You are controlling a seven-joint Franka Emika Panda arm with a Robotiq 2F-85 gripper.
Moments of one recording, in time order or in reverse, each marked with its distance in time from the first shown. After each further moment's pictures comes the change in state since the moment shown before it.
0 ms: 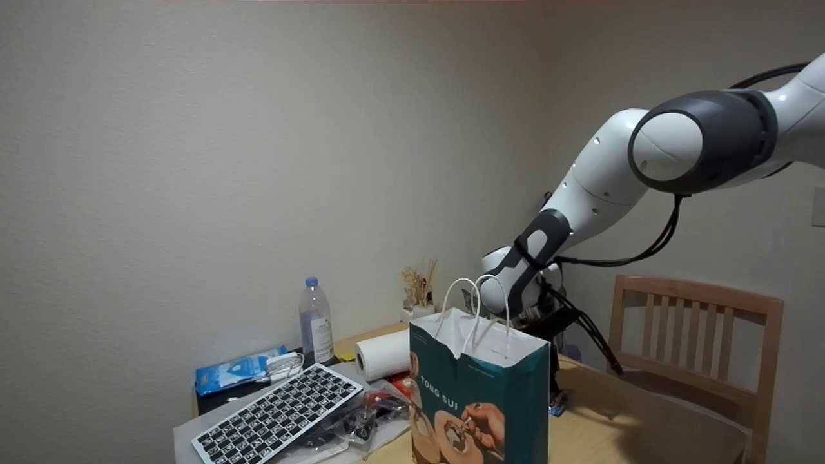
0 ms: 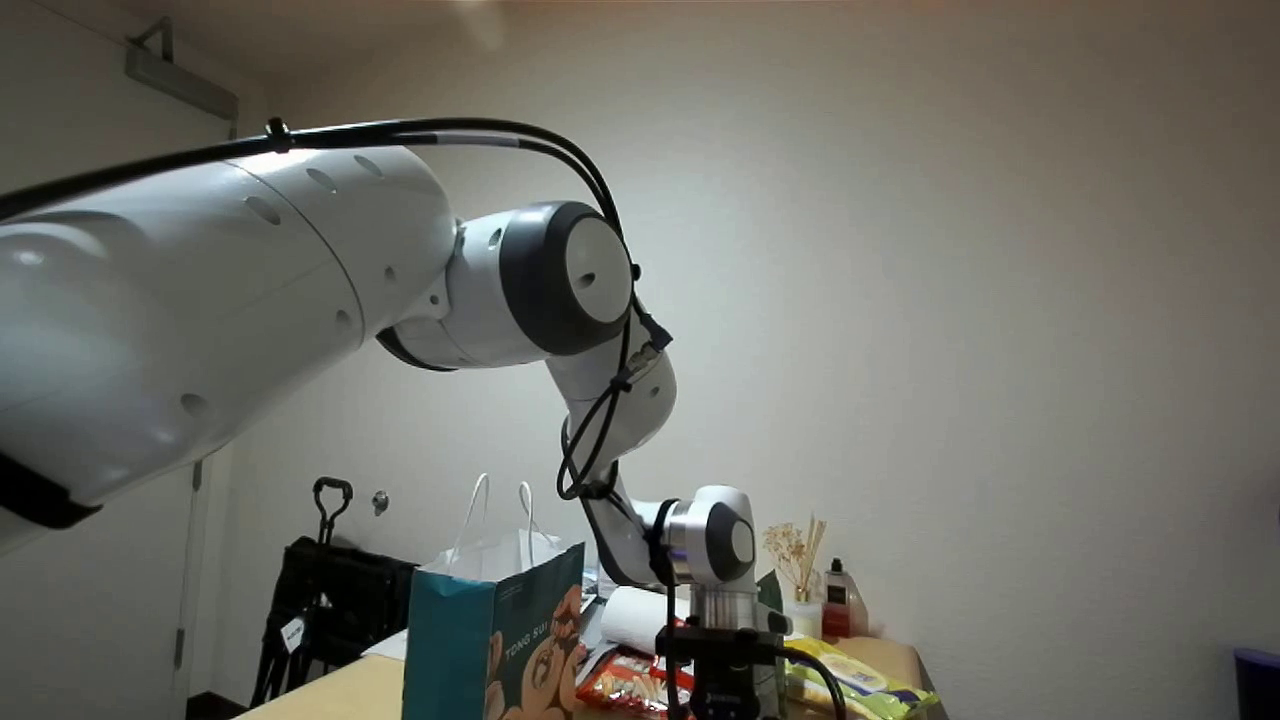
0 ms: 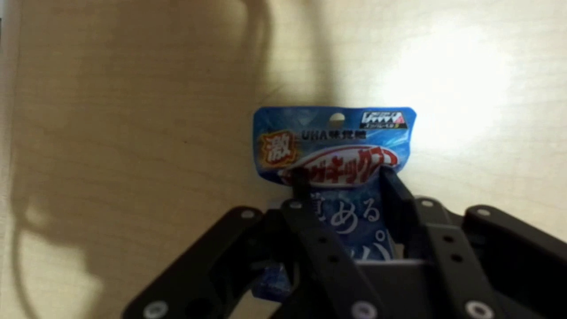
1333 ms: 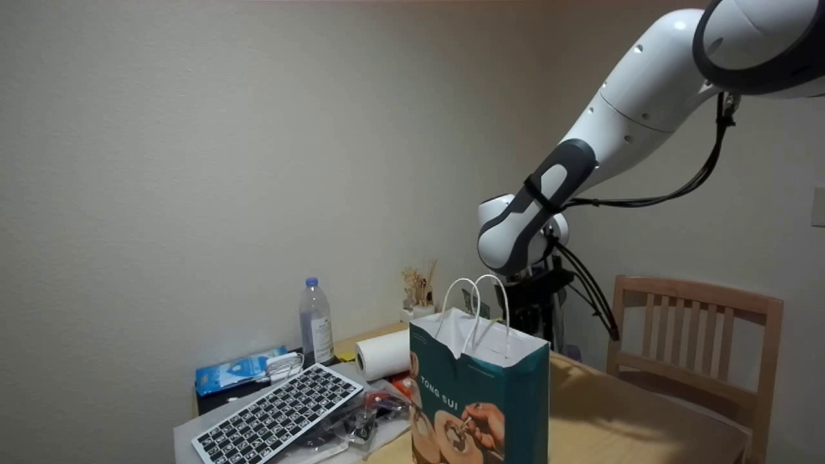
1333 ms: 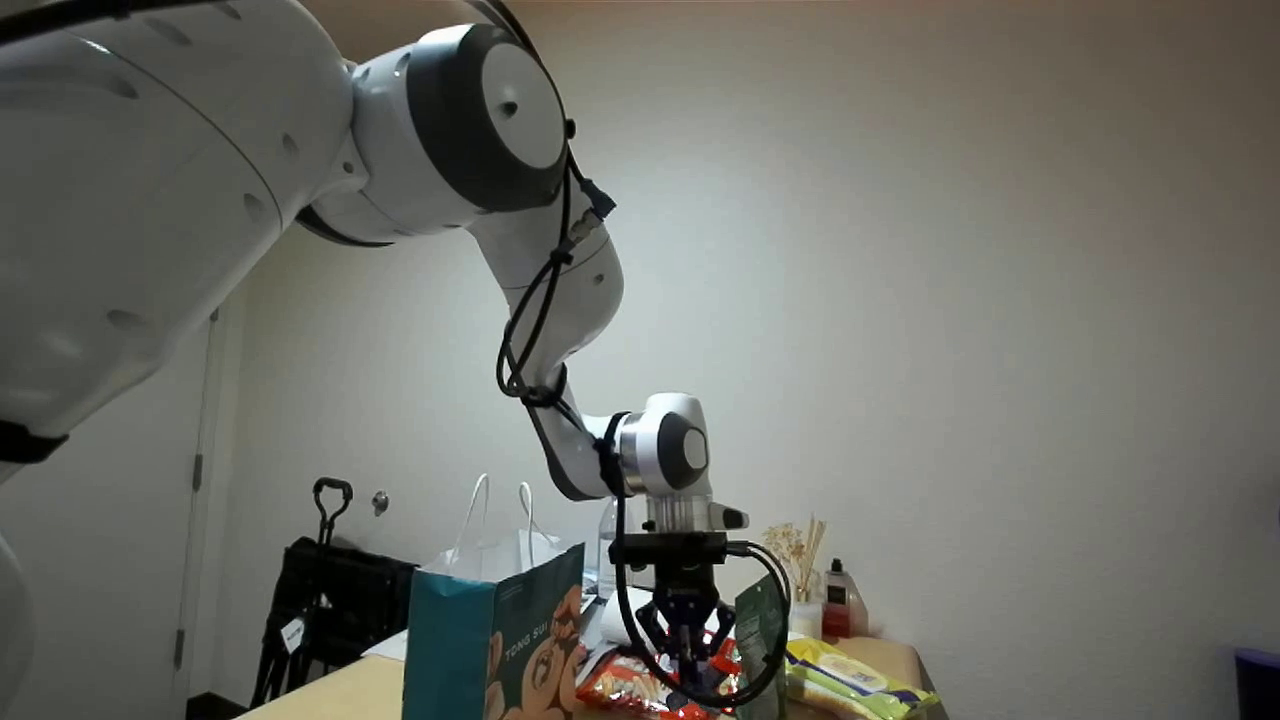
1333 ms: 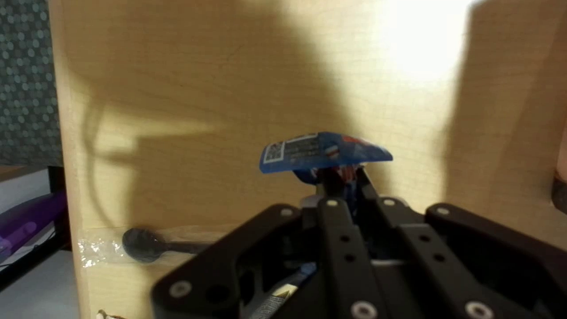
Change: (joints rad) arm 0.079 -0.330 0.000 -0.269 -0.005 0.160 0.086
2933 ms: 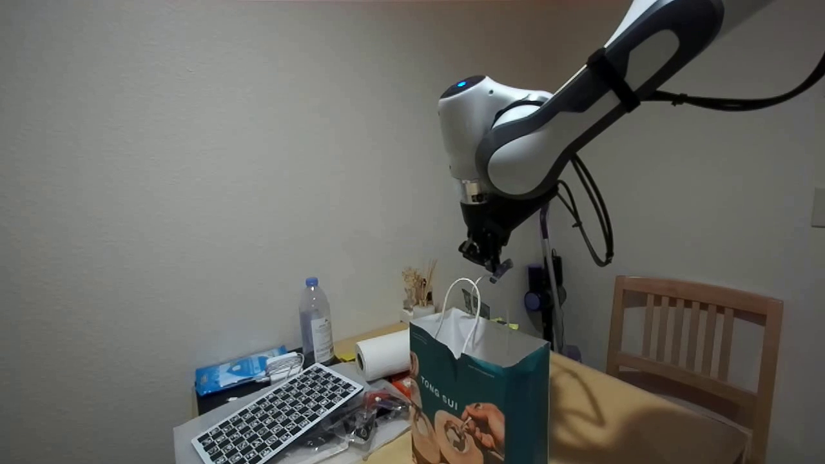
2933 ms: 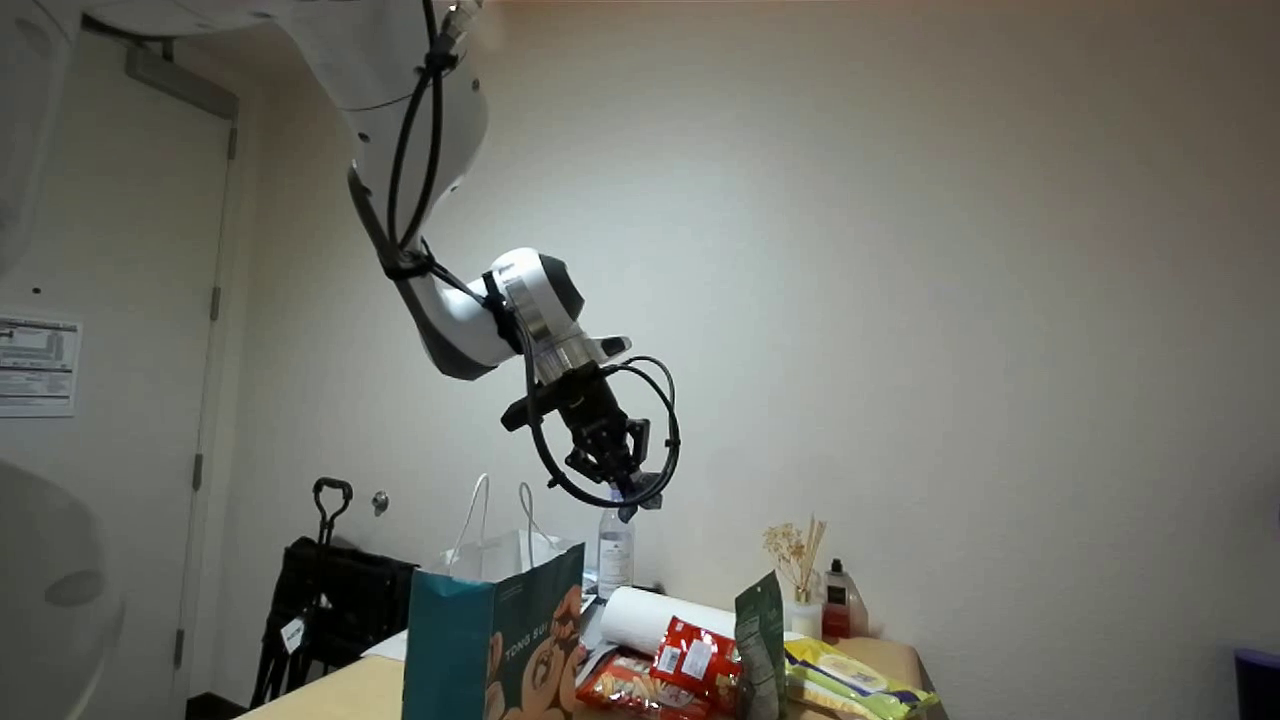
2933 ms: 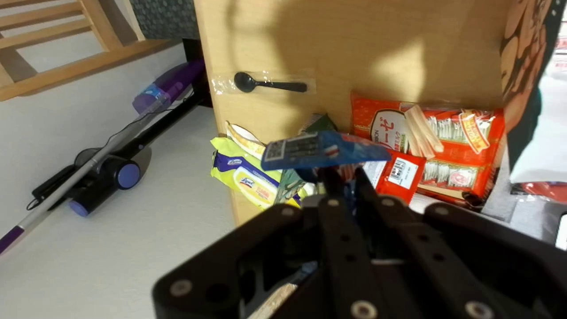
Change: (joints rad) arm 0.211 -0.452 0.041 -0.182 -0.471 -0.037 0.543
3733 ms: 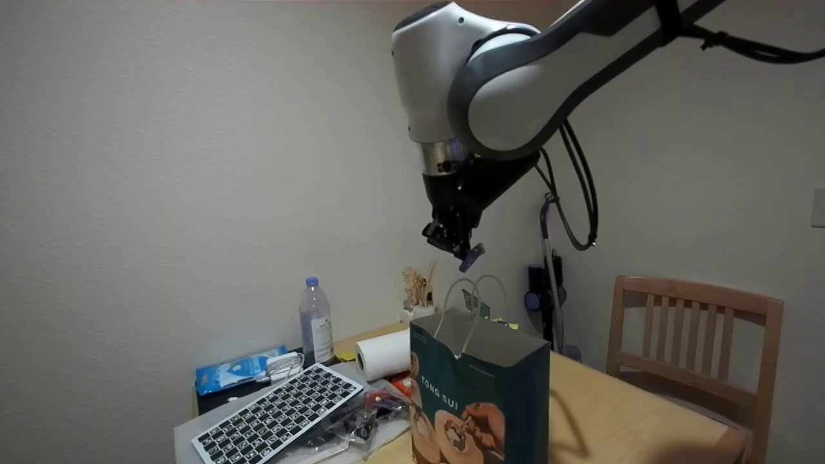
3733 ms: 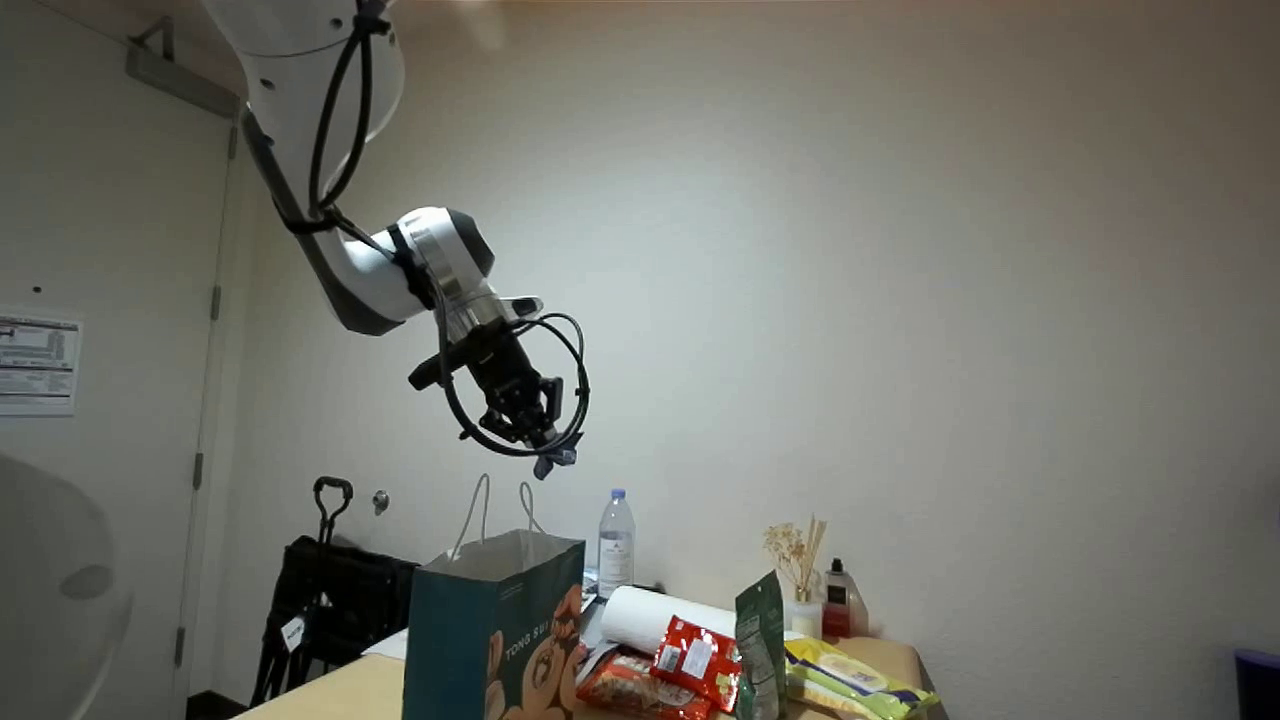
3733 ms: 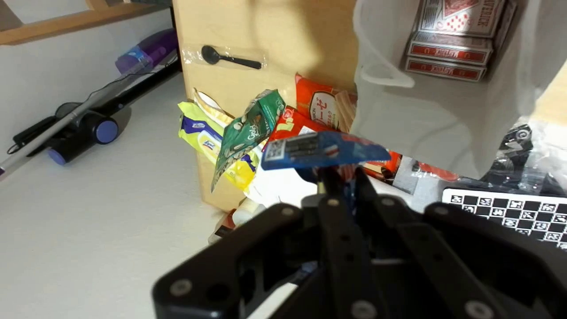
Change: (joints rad) arm 0.024 -0.107 0.202 -0.005 -0.003 -0.139 0.047
